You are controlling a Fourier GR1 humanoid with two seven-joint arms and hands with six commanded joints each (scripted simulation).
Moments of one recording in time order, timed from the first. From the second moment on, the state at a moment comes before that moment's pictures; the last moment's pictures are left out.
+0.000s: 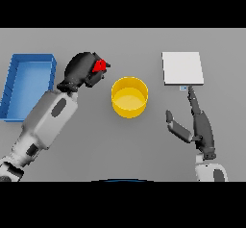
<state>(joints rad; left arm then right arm) -0.67 0.25 -0.41 -1.13 -0.55 0.04 0.22 0.16 -0.05 0.14 -1.74 0.28 -0.06 -0.07</state>
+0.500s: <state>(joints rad) -0.87 0.34 -0.68 -1.06 -0.81 -0.13 0.23 0.16 -0.04 0.14 -1.75 0.27 -0.06 -0.07</state>
